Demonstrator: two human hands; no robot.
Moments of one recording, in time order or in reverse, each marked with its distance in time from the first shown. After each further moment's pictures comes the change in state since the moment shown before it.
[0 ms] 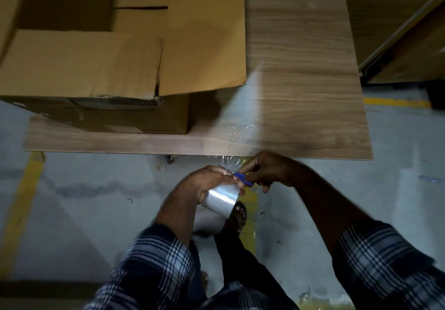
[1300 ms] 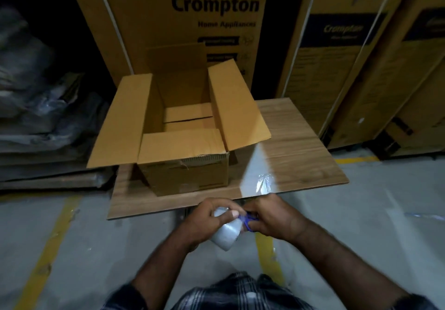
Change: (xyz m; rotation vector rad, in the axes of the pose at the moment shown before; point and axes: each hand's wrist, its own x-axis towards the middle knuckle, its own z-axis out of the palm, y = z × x) left_hand -0.251 -0.026 -0.105 0.337 -0.005 0.900; right_hand -0.099 -0.170 0.211 -0.916 0.747 -0.322
